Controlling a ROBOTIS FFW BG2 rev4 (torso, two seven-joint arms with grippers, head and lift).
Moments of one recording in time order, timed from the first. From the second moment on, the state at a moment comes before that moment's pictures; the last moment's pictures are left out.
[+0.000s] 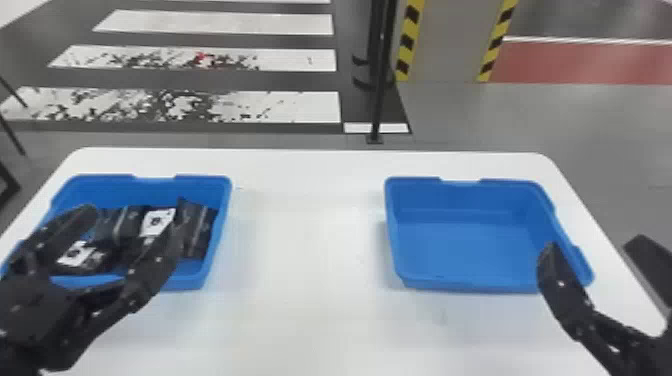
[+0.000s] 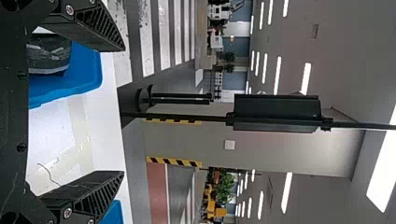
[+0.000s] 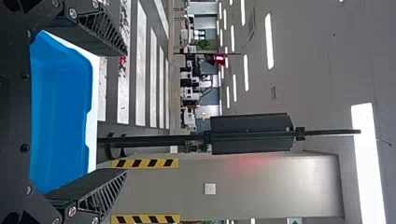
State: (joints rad) left arm 0.73 0.11 0.27 -2.52 0.28 0.27 -0.36; right arm 0.86 0.00 -0.22 -2.41 -0.22 -0.12 0.29
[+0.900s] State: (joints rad) left arm 0.80 0.13 0.32 -2.57 0.29 0.33 -0.33; right arm 0.84 0.00 -0.18 -2.34 -0.23 -0.12 0.29
